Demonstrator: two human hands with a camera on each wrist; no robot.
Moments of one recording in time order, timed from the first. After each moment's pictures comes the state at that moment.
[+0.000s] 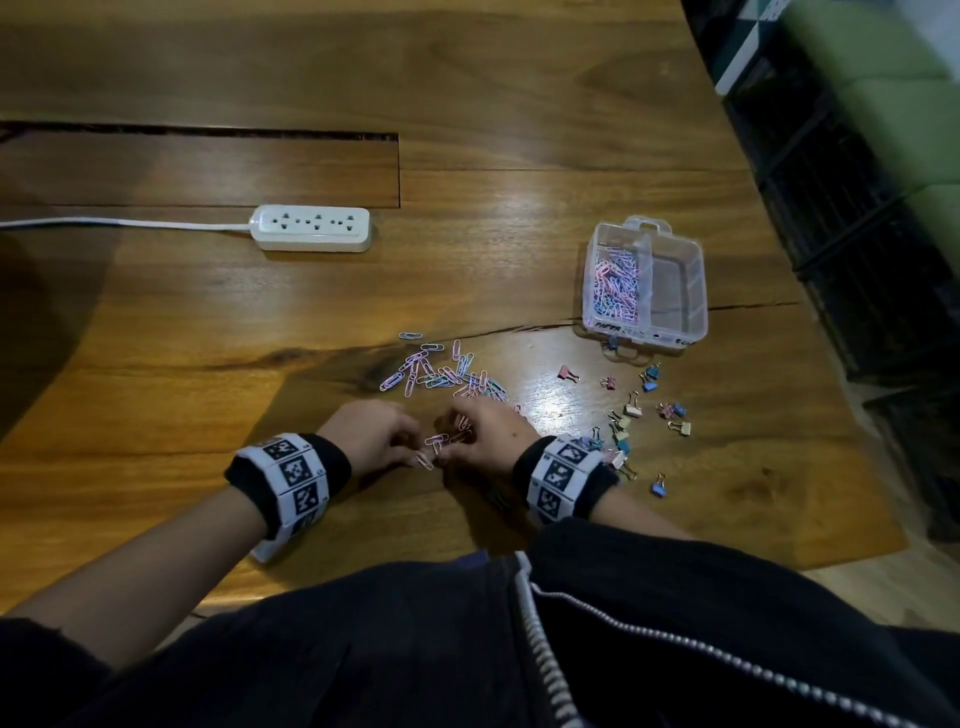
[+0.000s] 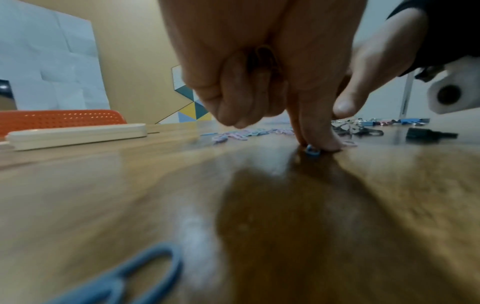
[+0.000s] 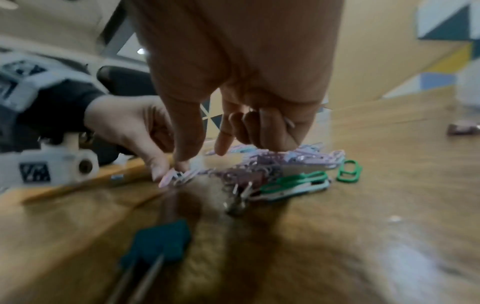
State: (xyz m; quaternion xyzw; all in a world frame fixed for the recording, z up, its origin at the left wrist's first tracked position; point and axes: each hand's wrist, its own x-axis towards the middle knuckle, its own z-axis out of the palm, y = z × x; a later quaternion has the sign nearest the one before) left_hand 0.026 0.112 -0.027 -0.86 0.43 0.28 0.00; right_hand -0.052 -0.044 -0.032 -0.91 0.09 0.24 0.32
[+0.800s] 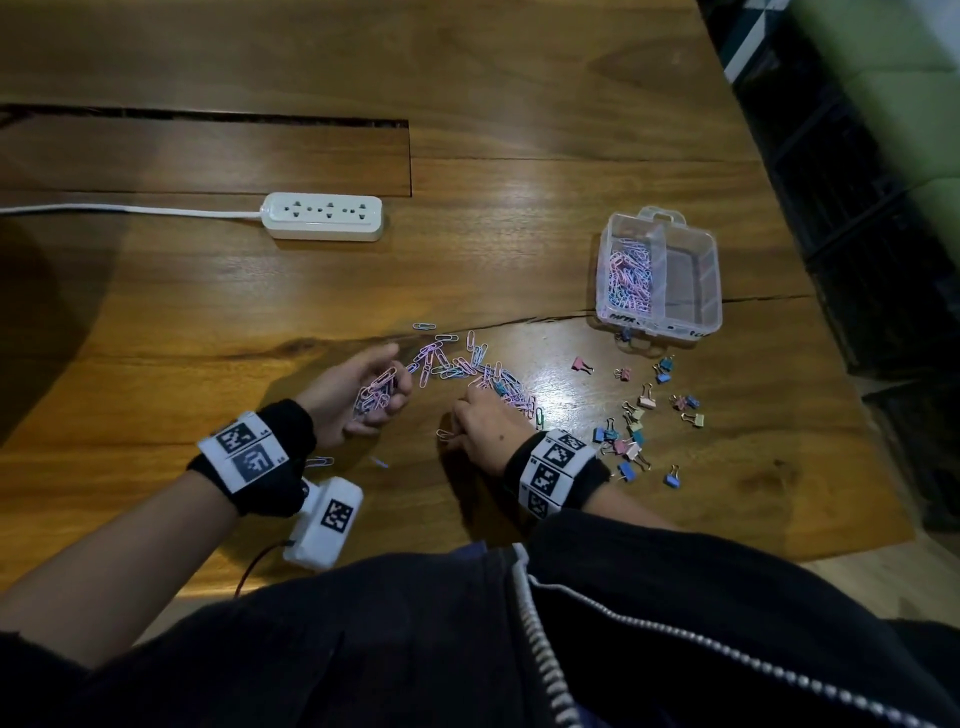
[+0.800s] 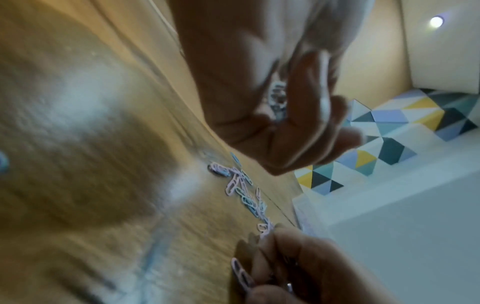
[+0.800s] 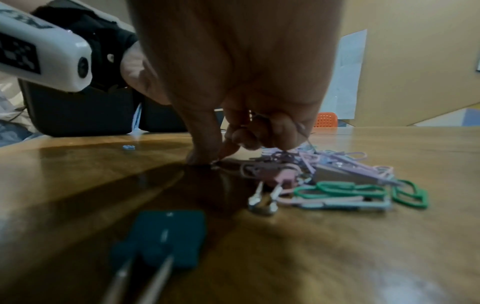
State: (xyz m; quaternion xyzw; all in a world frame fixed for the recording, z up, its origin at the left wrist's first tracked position) left_hand 0.052 0.135 -0.006 -0.55 0.00 0.56 -0.62; right_hand -0.044 -0.020 -0.036 -0.95 0.04 0.25 0.18
